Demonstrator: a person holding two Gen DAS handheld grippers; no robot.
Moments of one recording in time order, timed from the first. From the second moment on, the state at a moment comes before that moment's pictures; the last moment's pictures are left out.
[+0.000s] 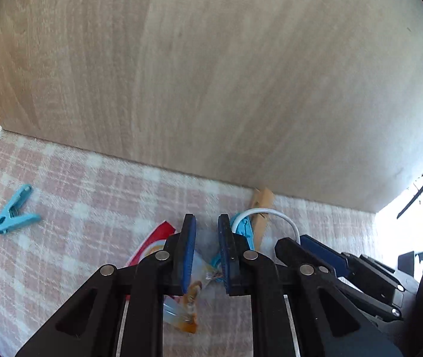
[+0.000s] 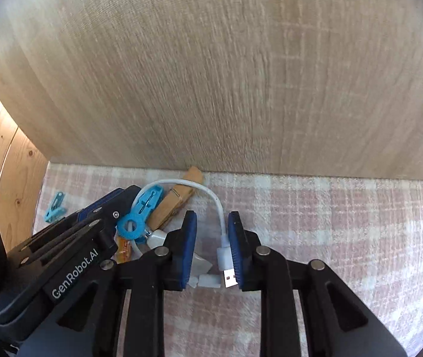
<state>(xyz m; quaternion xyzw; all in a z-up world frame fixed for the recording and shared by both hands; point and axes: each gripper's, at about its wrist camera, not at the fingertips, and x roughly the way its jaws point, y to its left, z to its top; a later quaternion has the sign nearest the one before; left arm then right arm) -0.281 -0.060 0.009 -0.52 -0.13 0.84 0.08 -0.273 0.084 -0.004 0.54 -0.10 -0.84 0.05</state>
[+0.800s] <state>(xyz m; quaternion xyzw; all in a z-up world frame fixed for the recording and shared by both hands) -0.142 0.009 0.024 -0.59 -0.06 0.79 0.16 -0.078 0.182 0.022 0.60 -0.02 -0.80 0.05</state>
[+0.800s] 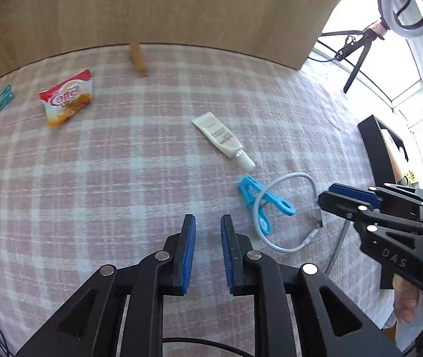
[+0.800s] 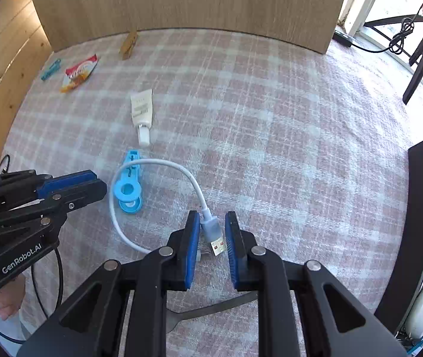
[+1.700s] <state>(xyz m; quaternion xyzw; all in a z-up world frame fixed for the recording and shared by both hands) -0.253 -0.121 0.019 -0.56 -0.19 0.80 -0.03 -0.271 0.073 0.021 0.55 -0.03 -0.83 0.08</state>
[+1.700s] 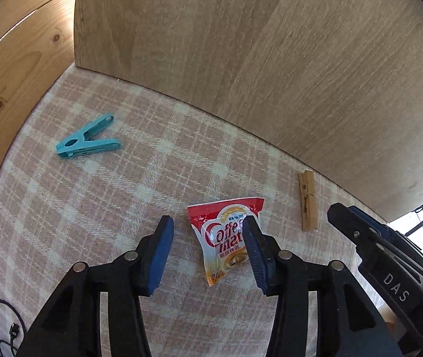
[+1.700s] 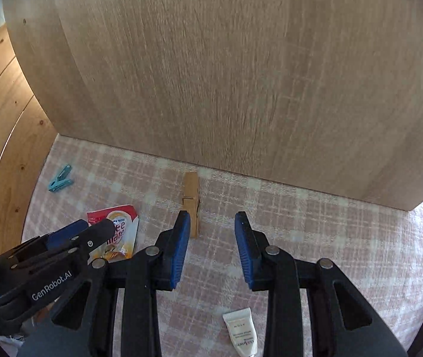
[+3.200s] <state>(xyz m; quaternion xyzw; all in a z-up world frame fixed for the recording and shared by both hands) -0.206 -0.173 0.014 -0.55 -0.20 0.81 -0.05 -0.292 0.054 0.005 0.57 0.01 -0.81 0.09</state>
